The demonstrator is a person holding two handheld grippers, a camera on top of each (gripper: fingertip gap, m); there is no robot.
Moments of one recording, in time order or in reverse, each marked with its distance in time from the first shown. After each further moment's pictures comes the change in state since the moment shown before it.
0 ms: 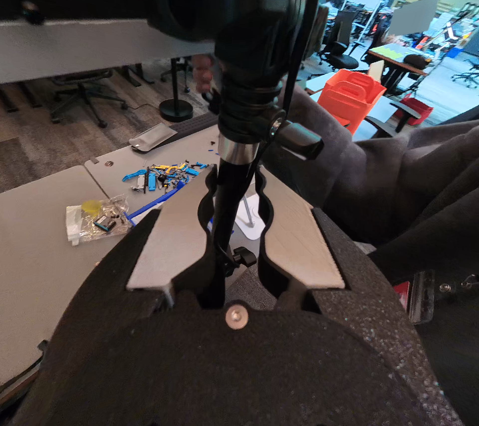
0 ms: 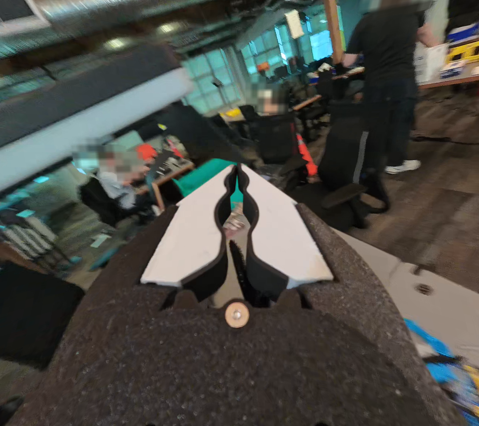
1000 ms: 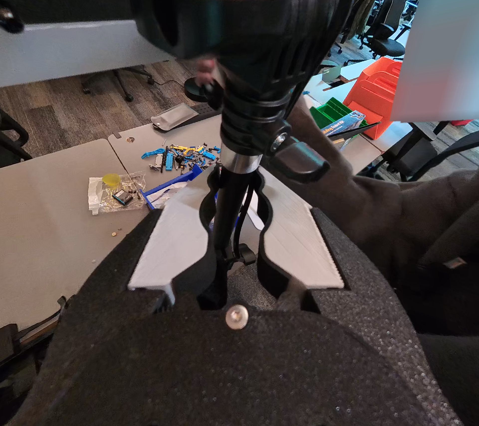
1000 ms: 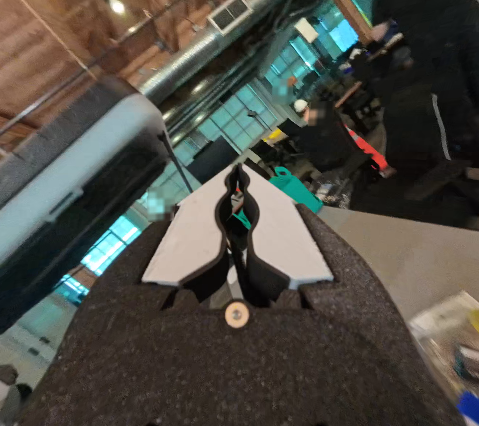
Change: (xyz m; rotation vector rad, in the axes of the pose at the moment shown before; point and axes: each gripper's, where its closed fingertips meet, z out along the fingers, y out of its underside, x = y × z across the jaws) left arm -0.004 0.001 0.006 -0.073 -0.123 -0.044; right arm -0.005 0.001 0.033 0.126 -0.106 0.401
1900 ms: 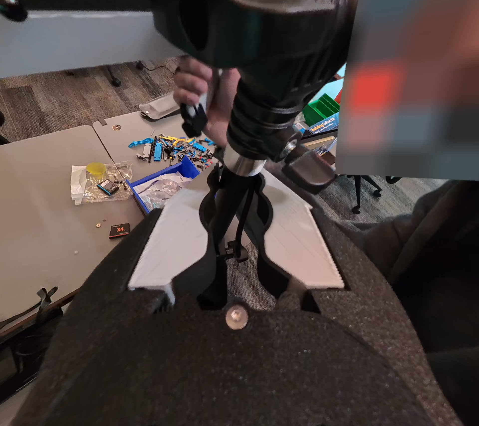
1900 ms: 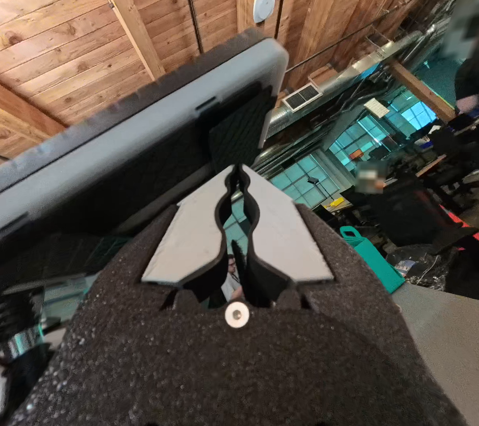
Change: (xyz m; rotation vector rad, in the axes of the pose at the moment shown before) left arm 0.006 0.003 0.002 -0.037 0.025 -0.058; right arm -0.084 0.041 -0.042 0.309 -0.292 0.023
